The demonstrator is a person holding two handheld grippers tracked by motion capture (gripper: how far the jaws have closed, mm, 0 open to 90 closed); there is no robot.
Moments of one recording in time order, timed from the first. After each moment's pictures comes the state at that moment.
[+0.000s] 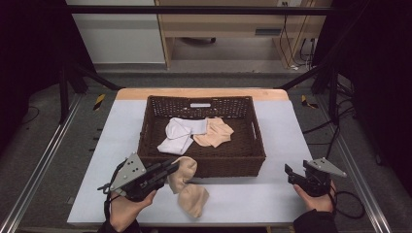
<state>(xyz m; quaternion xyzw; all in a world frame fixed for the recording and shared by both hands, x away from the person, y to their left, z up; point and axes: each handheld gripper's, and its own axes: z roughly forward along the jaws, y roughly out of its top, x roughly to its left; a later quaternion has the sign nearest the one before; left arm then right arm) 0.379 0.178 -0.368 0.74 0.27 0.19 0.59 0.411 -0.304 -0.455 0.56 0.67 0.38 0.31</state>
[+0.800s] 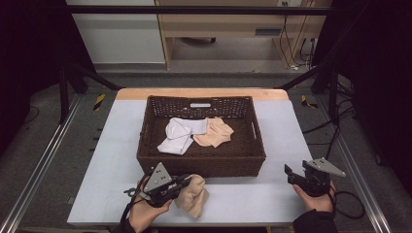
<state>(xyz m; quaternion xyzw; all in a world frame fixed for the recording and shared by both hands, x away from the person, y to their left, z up) 0.392 0.149 -0.437 0.81 0.29 0.15 0.49 0.411 -0.303 -0.456 0.56 0.67 0.38 0.30</state>
